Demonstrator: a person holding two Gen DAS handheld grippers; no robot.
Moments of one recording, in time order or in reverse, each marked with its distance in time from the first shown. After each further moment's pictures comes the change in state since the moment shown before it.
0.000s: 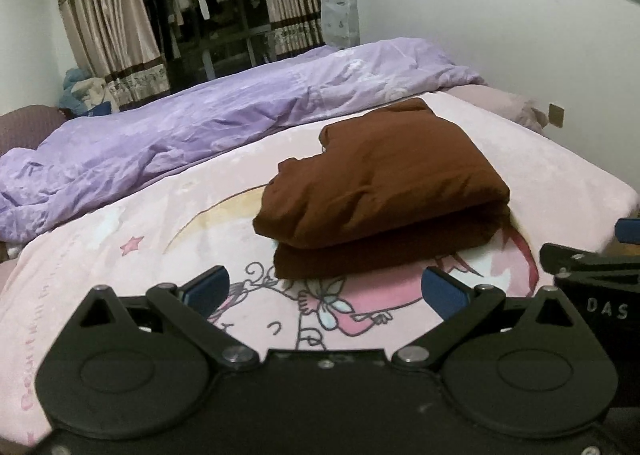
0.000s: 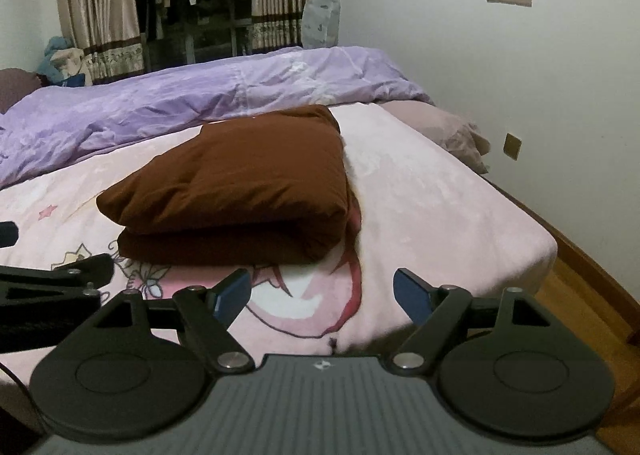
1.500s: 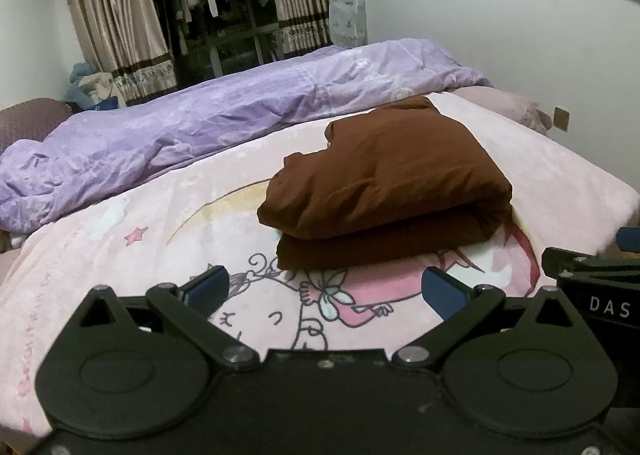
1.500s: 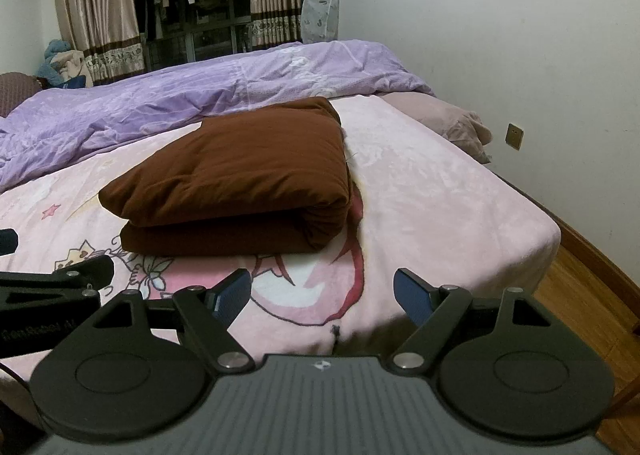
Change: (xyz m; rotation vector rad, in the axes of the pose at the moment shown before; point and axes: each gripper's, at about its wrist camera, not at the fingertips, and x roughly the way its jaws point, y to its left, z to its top) left arm -0.009 0.005 -0.012 -0.026 -0.003 0.008; right arm 0.000 -0.004 -0.009 0.032 0.010 0.011
